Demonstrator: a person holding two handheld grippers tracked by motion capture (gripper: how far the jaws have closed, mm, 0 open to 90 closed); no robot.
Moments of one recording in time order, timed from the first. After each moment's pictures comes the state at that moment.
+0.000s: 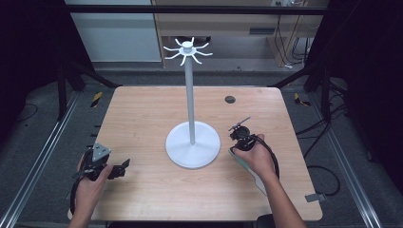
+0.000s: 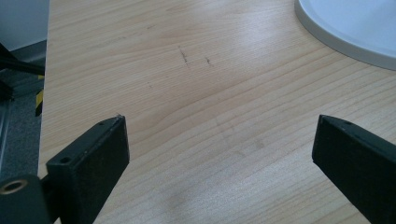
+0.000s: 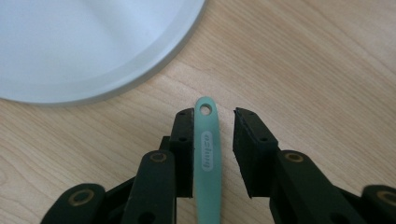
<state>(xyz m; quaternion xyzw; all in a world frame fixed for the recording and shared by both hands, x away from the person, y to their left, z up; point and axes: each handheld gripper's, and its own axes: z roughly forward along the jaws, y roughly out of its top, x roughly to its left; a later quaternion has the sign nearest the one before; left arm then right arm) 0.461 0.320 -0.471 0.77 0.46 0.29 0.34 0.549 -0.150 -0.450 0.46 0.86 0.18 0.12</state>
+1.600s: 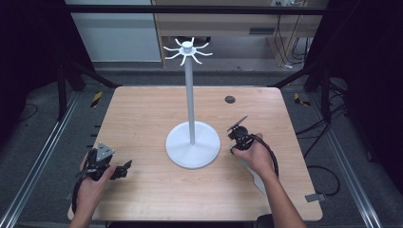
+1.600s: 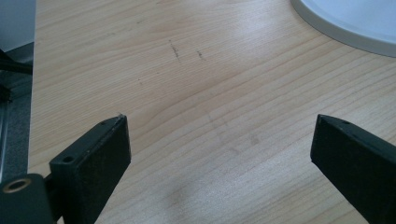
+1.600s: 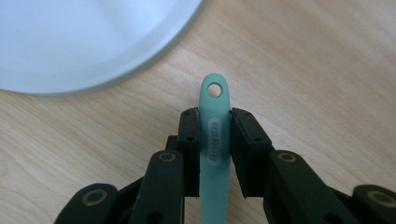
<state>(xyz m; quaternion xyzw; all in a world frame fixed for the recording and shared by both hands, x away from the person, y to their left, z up) 0.463 0.315 -0.474 0.78 0.45 0.28 0.33 0.553 -0.148 -0.450 0.45 0.87 0.16 0.10</state>
